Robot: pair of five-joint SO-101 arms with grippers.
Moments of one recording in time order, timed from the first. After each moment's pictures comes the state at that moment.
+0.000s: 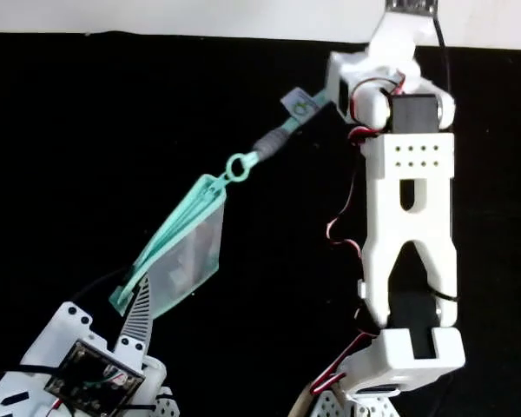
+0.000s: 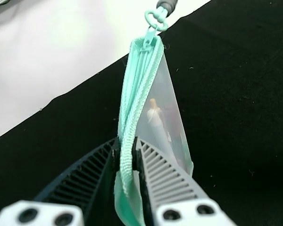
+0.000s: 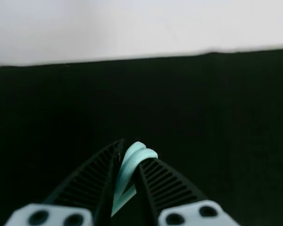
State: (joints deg) left arm 9.2 -96.0 31.4 100.0 -21.9; right arm -1.8 3.7 -23.1 64.1 -5.8
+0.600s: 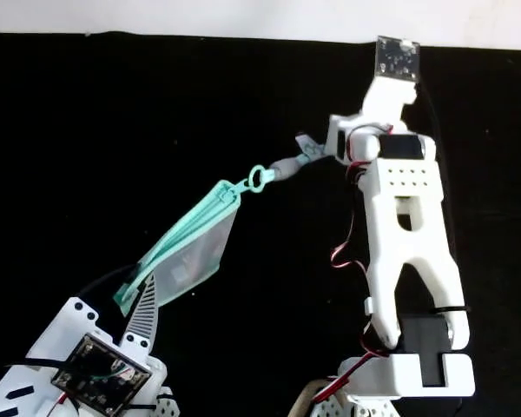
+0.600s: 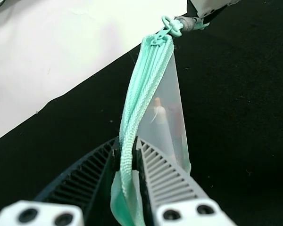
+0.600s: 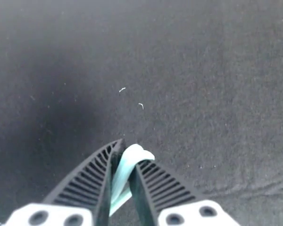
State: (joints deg) left arm 9.3 -95.5 31.4 99.8 -22.0; right arm 0.7 2.5 8.0 51.5 -5.8
